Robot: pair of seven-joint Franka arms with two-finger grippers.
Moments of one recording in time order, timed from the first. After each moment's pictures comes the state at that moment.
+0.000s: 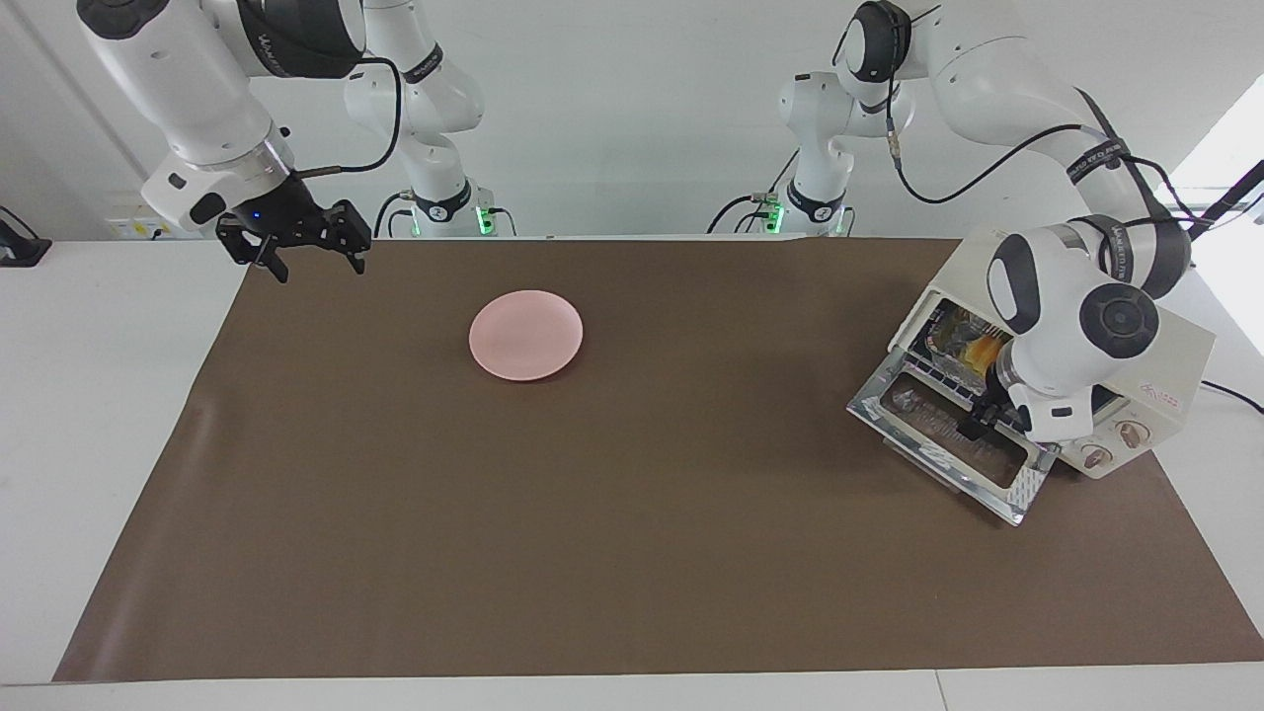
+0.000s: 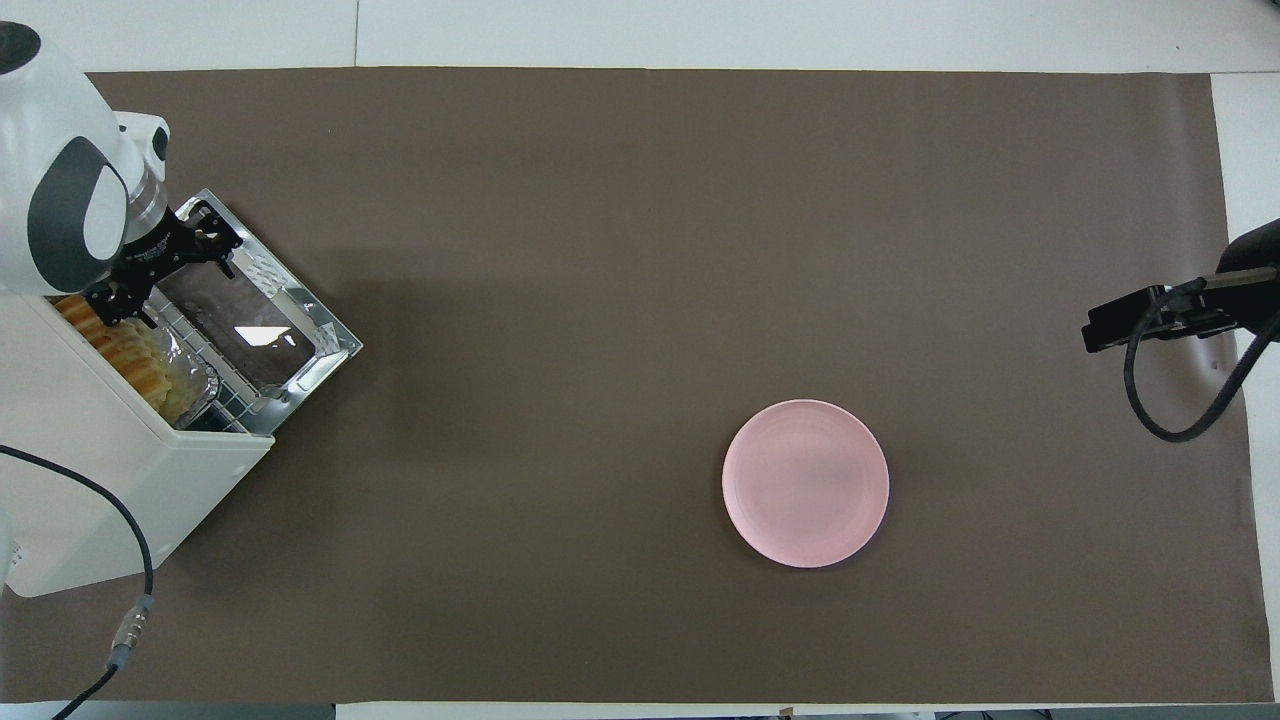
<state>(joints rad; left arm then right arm) -0.24 0.43 0.25 -1.55 0.10 1.71 -0.74 -0.04 -0.02 0.03 -1.64 0.02 1.53 -0.11</state>
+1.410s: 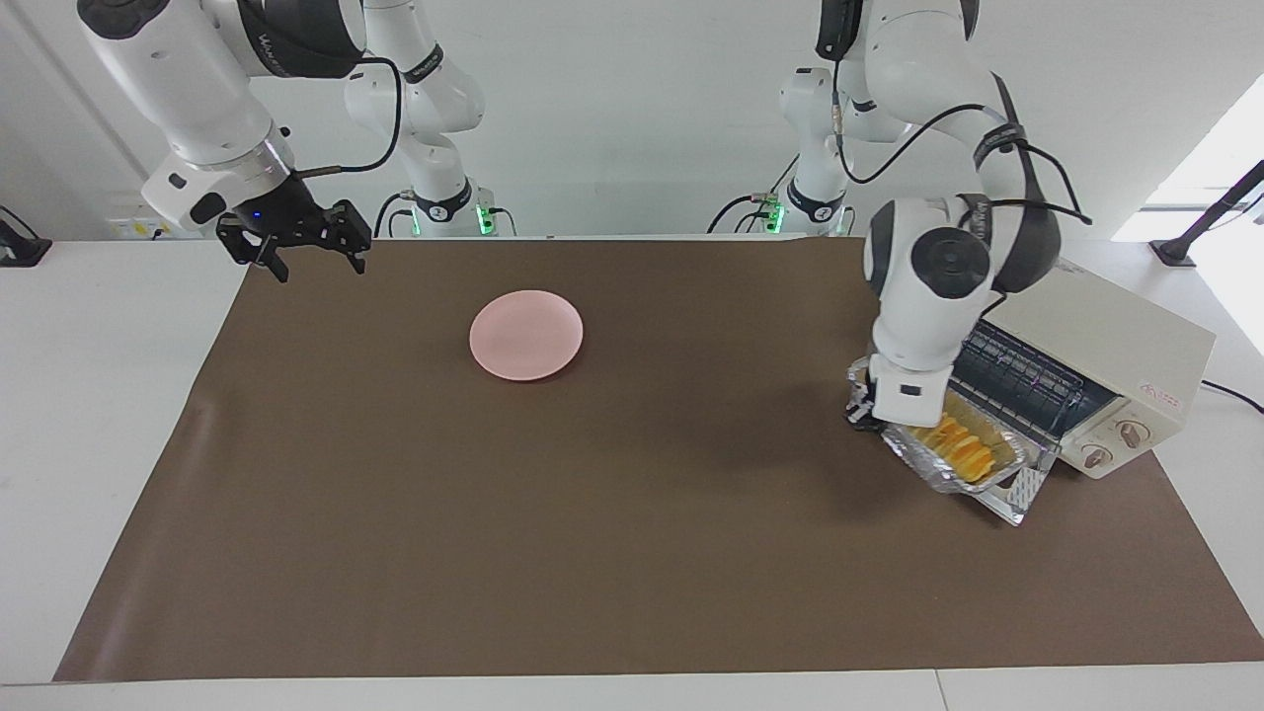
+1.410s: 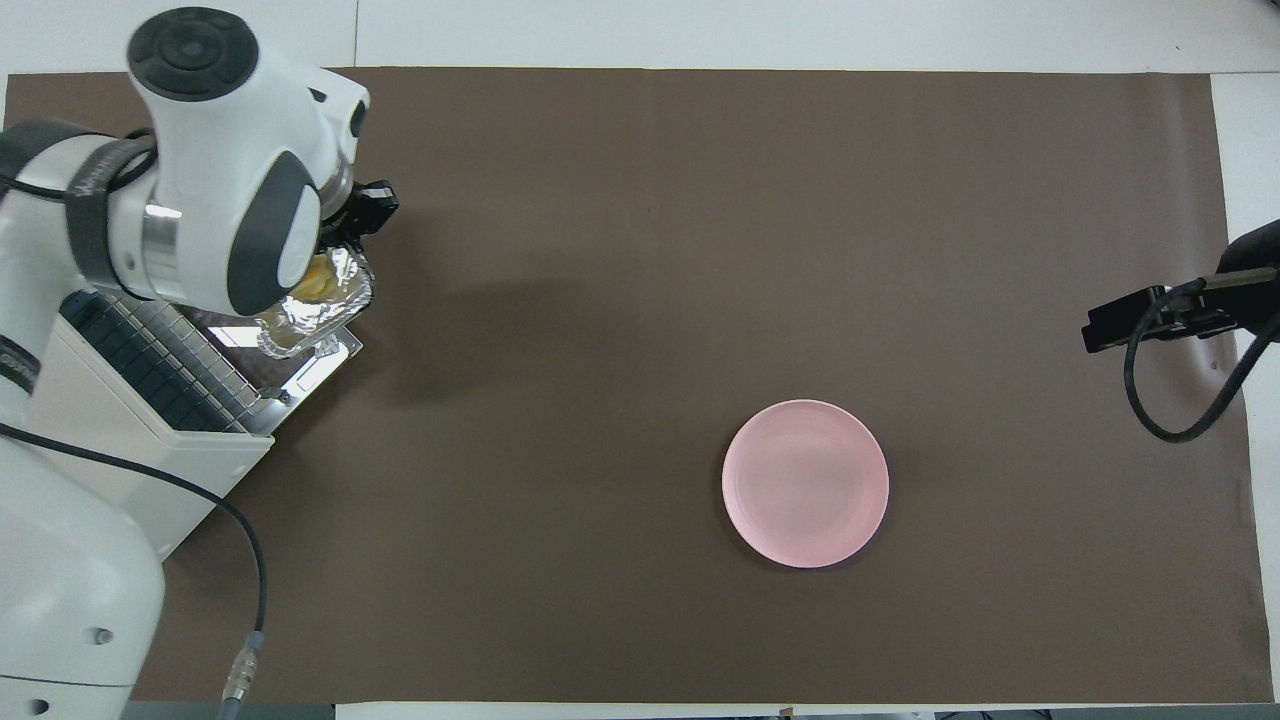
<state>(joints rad) -0.53 0.43 0.23 -1.48 0.04 1.85 -0.64 -0.04 -0.02 0.03 -1.64 0.02 1.53 -0.11</state>
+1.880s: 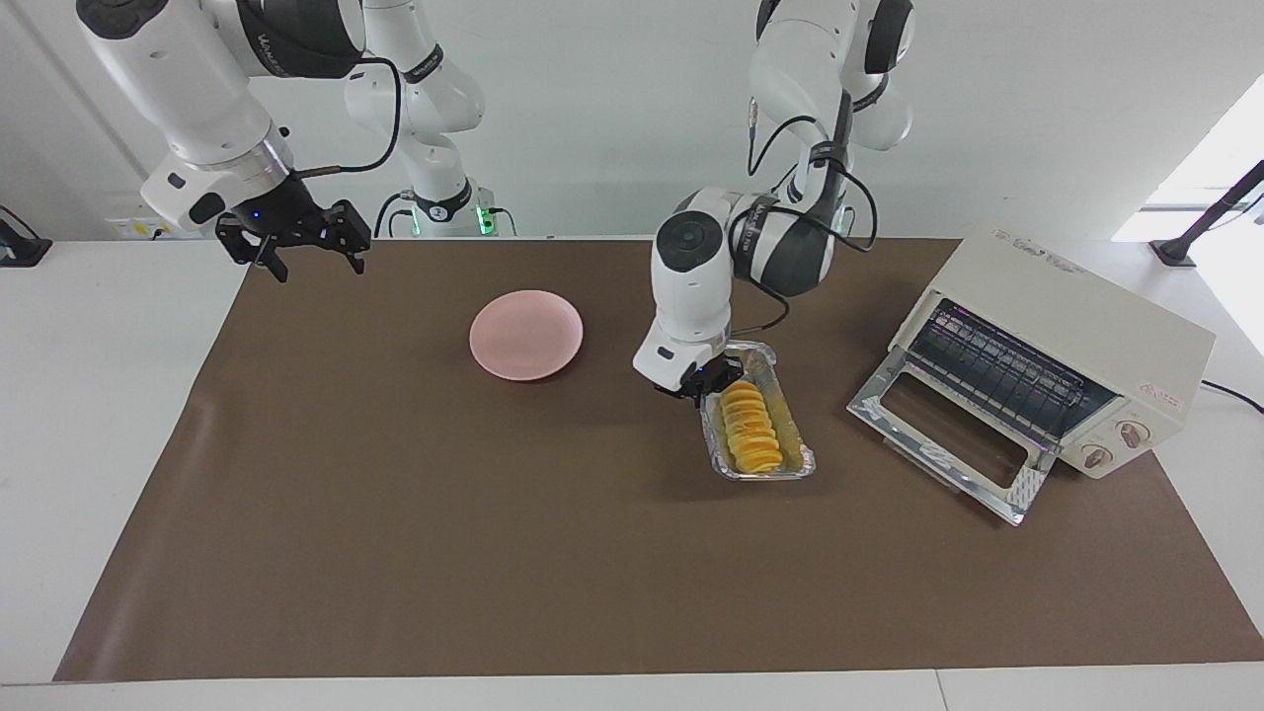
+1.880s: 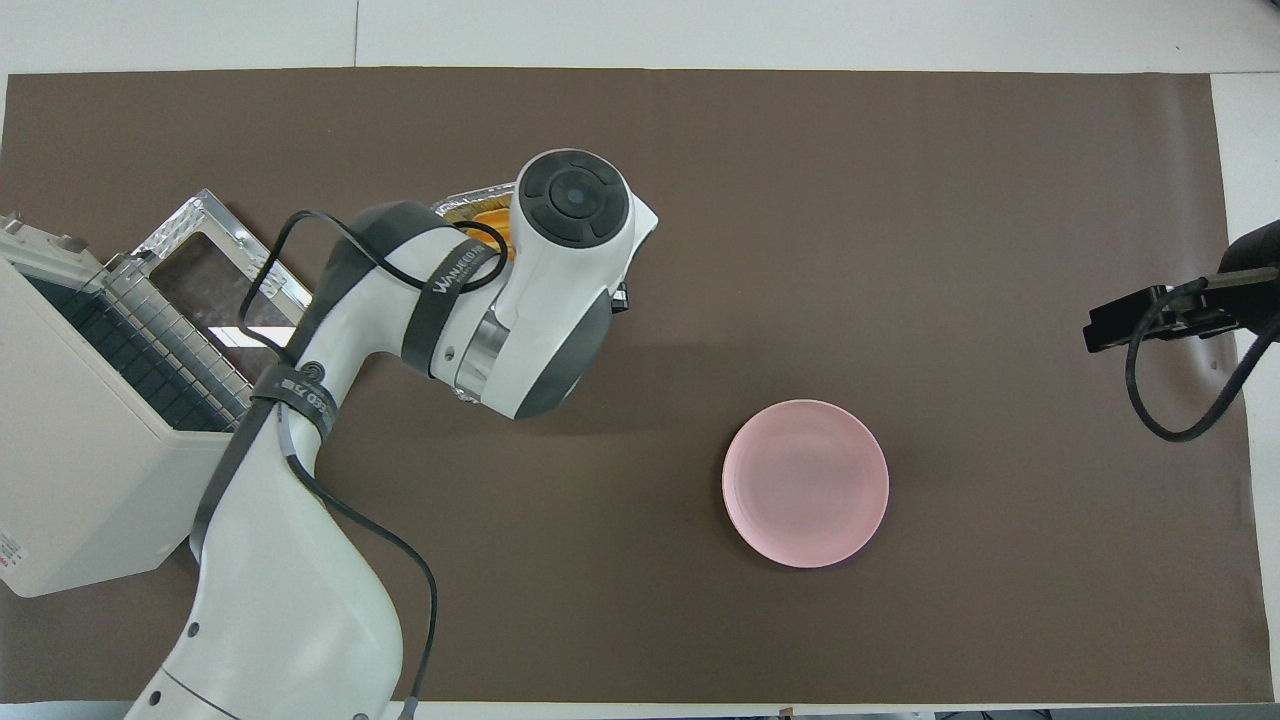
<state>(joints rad) -0.84 0.50 0.23 -1.51 -0.01 1.89 -0.58 -0.05 -0.02 0.03 -1.64 0.02 1.53 -0.11</state>
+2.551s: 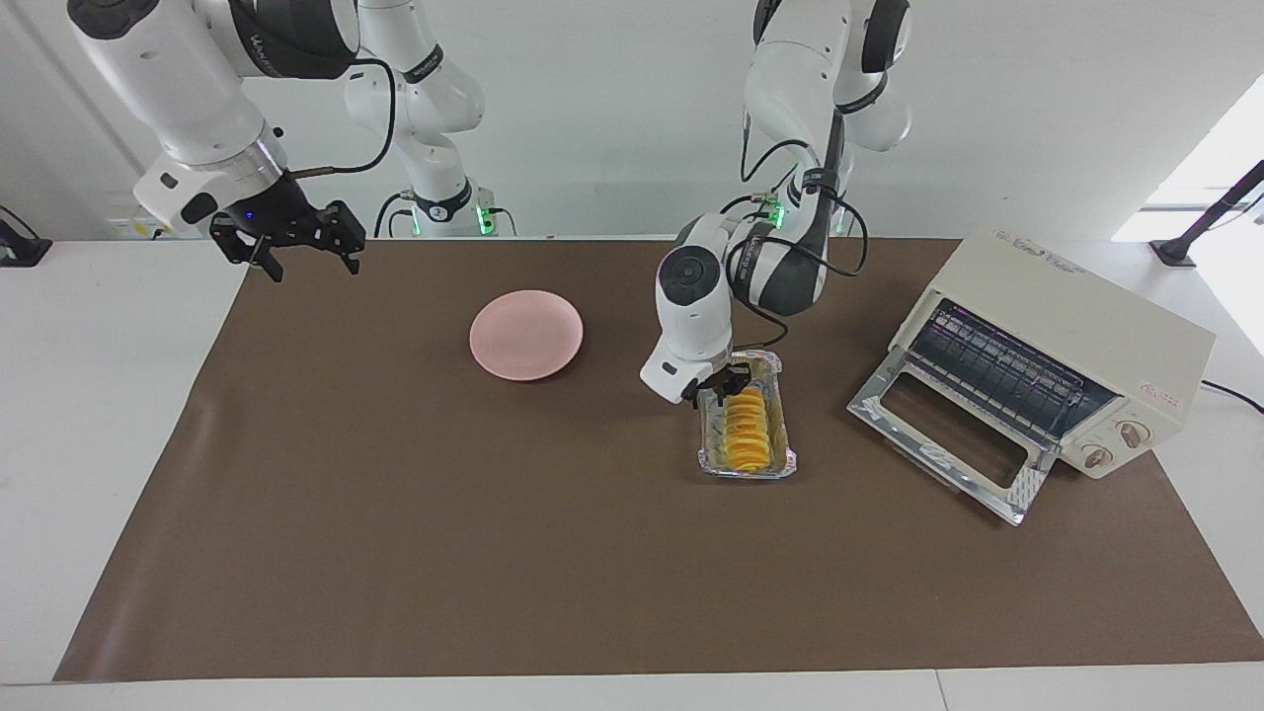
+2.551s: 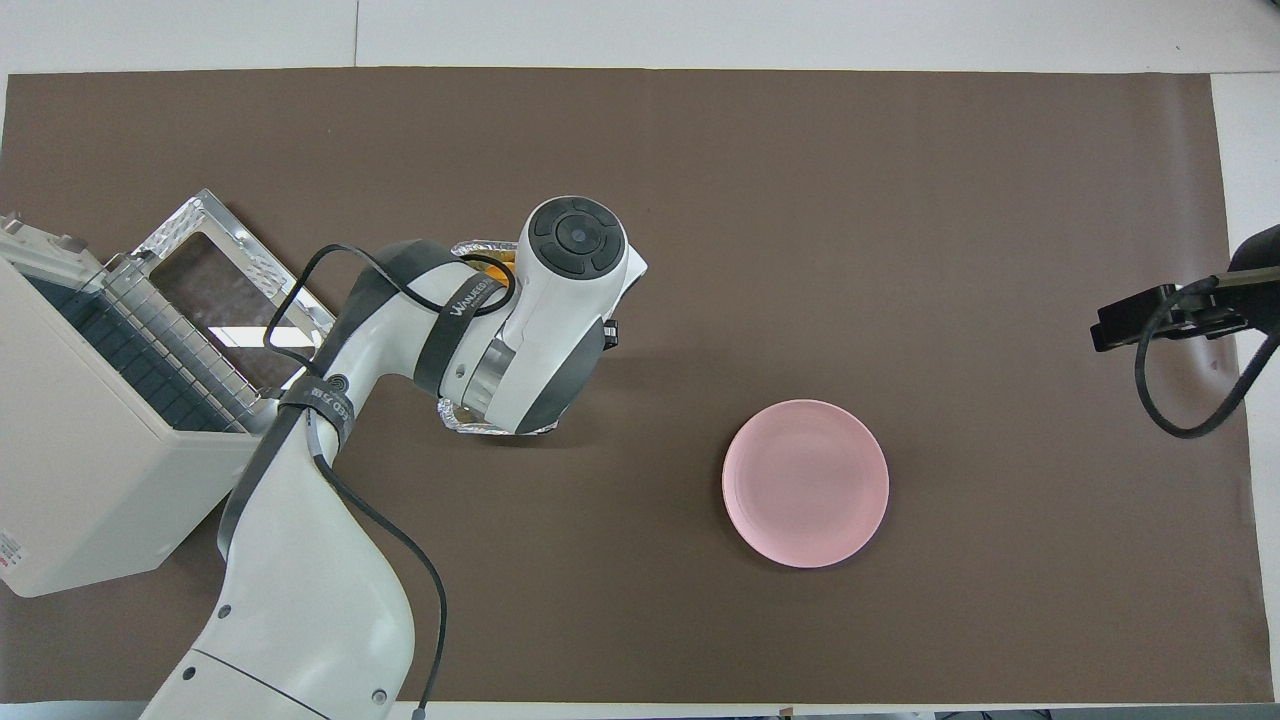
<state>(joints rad) -0.82 0.49 0.27 -1.59 -0.02 1.92 -0.52 -0.06 -0.02 0.03 -1.64 0.02 1.53 -0.11</state>
